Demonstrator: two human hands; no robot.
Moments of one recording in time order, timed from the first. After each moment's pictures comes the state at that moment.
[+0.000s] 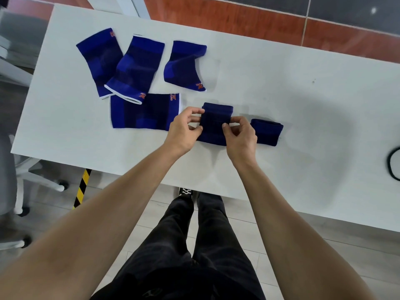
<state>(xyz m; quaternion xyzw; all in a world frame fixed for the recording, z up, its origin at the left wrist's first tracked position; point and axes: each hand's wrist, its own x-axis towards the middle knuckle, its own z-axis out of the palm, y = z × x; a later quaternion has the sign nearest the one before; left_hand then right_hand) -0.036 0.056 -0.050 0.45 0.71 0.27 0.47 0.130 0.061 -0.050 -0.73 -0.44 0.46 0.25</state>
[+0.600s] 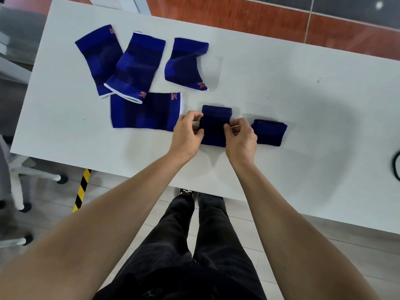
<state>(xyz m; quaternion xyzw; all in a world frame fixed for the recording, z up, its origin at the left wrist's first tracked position) -0.028 0.050 -0.072 0.50 0.73 0.26 0.39 0.121 0.063 -0.067 -0.76 -0.48 0.39 0.21</state>
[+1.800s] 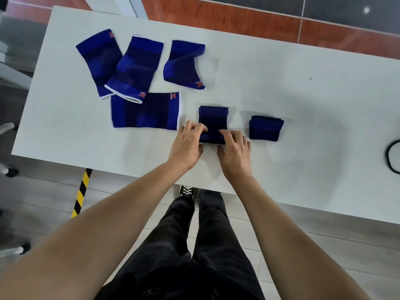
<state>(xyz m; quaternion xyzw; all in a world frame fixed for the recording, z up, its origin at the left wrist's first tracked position) -0.028 0.019 -0.074 0.65 0.69 0.08 0.30 0.133 0.011 -0.089 -0.66 -0.71 0.23 0.11</state>
